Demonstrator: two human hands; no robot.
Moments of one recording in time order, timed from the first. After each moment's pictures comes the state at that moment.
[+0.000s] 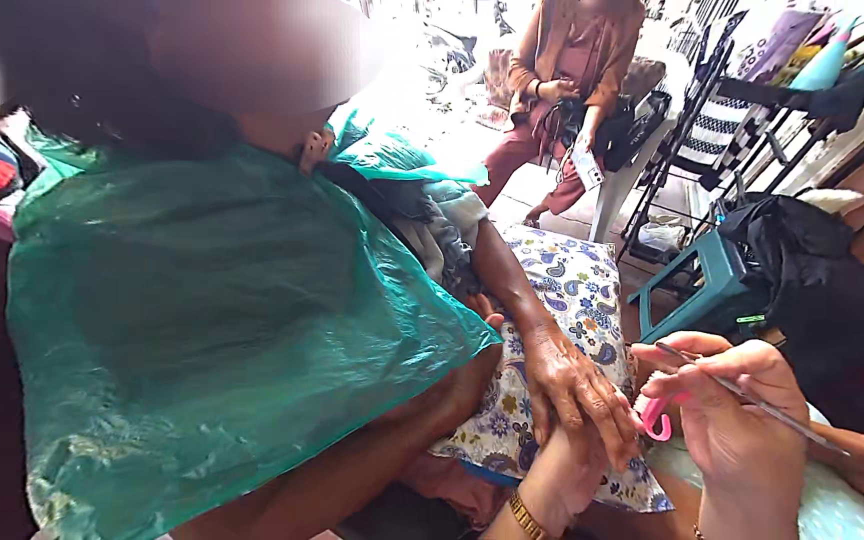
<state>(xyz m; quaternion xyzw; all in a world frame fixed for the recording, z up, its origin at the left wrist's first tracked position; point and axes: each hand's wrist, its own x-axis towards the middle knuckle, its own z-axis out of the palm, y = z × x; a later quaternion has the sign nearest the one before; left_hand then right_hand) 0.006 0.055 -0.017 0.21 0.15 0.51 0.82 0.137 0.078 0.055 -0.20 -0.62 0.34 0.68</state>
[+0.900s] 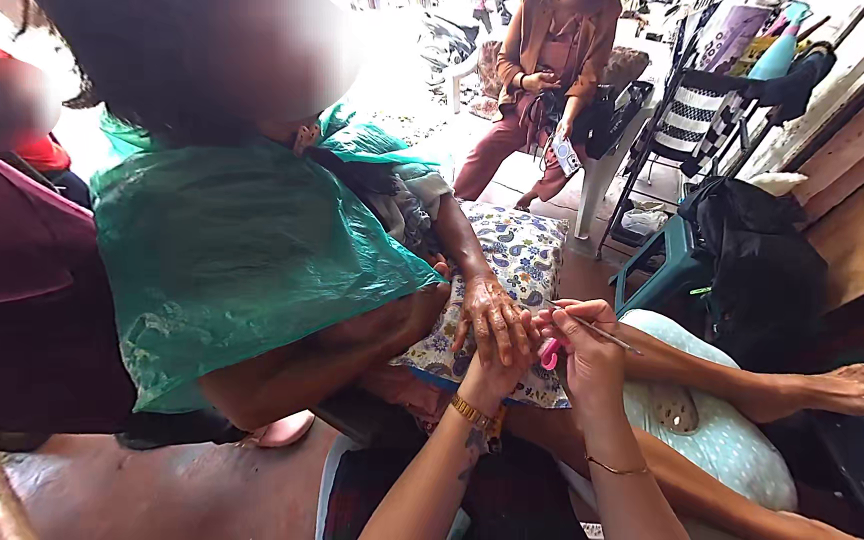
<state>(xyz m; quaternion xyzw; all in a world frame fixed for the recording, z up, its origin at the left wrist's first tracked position) 0.021 0.057 -0.007 0.17 0.13 0.58 0.78 0.144 0.054 0.024 -0.24 -0.44 0.46 0.73</state>
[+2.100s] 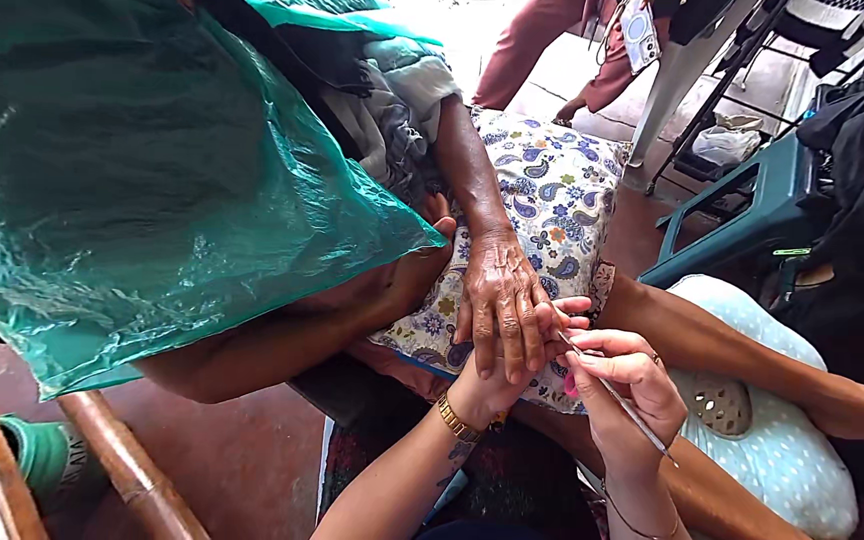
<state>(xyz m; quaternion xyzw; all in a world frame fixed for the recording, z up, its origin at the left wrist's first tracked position) 0.016 0.058 -0.033 0.24 0.07 0.58 0.77 0.157 0.036 -0.010 -0.29 -0.64 0.28 0.66</state>
